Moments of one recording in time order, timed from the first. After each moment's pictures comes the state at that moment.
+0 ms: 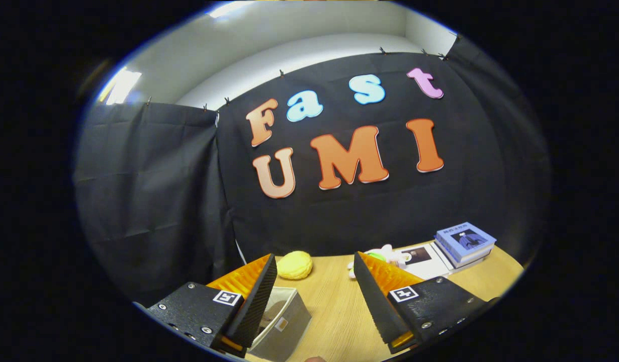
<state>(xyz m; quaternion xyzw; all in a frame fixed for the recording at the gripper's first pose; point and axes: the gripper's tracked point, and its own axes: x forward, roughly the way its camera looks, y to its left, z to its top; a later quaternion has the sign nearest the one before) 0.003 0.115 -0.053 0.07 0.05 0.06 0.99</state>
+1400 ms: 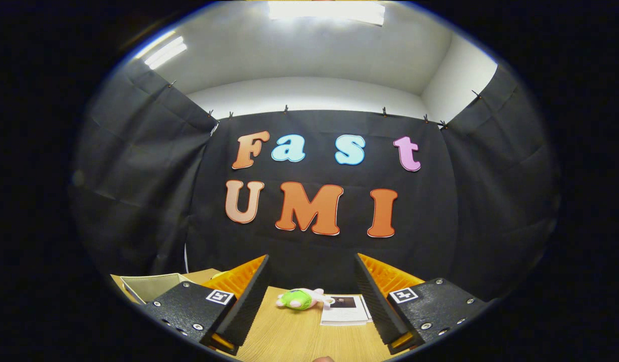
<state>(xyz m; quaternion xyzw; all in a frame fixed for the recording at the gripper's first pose) -0.042 0.017 -0.006 -0.07 -0.07 -0.03 0.99</state>
